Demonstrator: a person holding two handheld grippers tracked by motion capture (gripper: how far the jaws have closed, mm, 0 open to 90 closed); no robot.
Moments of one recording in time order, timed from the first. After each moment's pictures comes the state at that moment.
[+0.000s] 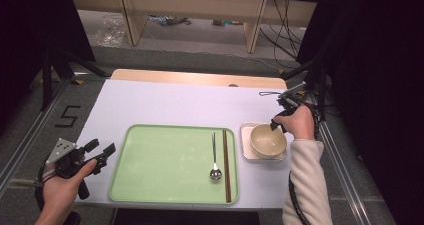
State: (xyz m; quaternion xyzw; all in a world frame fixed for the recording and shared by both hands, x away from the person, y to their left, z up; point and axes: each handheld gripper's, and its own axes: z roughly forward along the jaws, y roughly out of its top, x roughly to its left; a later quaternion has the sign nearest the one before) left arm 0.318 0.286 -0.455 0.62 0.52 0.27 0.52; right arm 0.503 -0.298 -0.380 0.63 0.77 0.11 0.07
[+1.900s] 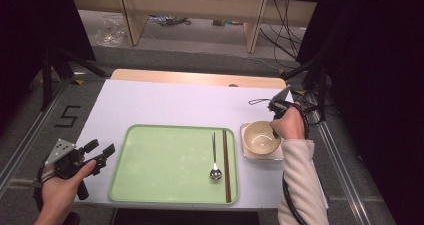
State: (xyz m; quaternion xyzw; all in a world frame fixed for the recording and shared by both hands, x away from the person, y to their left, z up) left arm 0.317 0.288 -0.455 0.62 0.52 0.27 0.52; right arm 0.506 -0.277 -0.394 0.60 0.80 0.01 0.06
